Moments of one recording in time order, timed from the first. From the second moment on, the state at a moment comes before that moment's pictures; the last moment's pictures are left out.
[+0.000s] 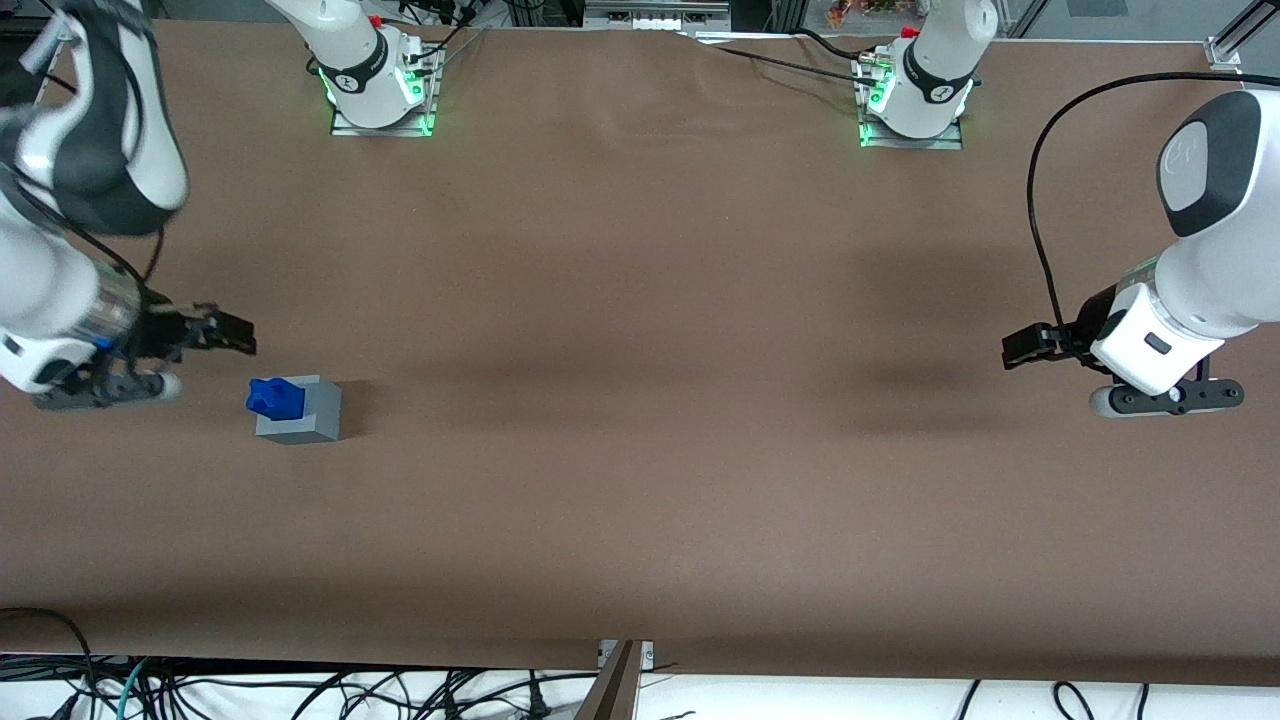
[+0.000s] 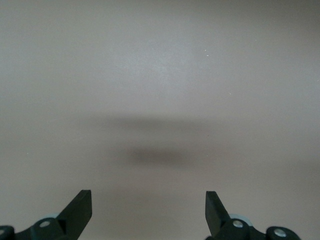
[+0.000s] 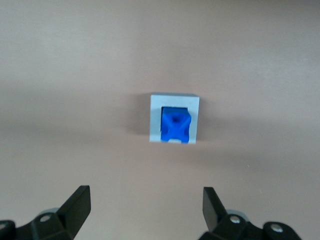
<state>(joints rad) 0.07 0.25 -0.06 -1.55 0.02 1.73 -0.12</state>
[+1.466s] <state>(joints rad) 0.01 0.01 0.01 -1.67 0.00 1.62 -0.07</state>
